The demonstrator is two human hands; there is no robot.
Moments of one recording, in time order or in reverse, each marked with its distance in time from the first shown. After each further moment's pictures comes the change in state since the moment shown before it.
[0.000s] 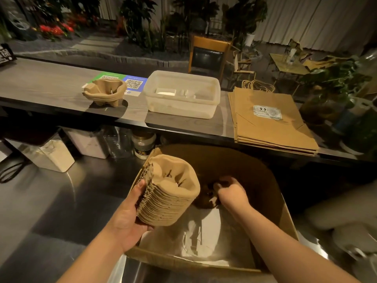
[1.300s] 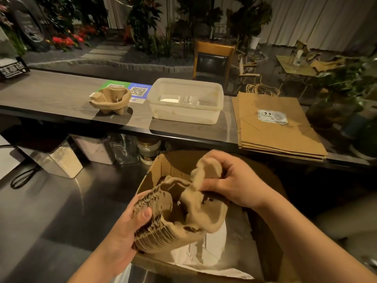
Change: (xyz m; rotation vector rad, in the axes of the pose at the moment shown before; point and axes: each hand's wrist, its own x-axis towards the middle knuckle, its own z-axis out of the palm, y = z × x) left_hand -0.025 0.004 -0.009 0.090 -0.188 0.064; right_hand -0.076 -0.089 -0.058 -0.056 -0.554 -0.932
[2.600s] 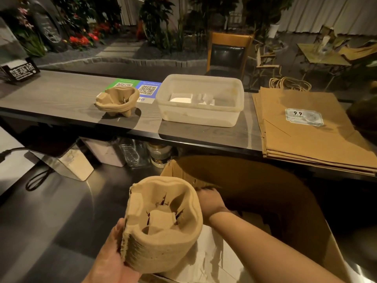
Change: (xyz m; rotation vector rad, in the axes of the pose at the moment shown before) left_hand 0.051 -0.040 -0.100 -0.623 -0.425 0.315; right_hand 0.086 0.128 0.099 -0.866 -0.303 0.258
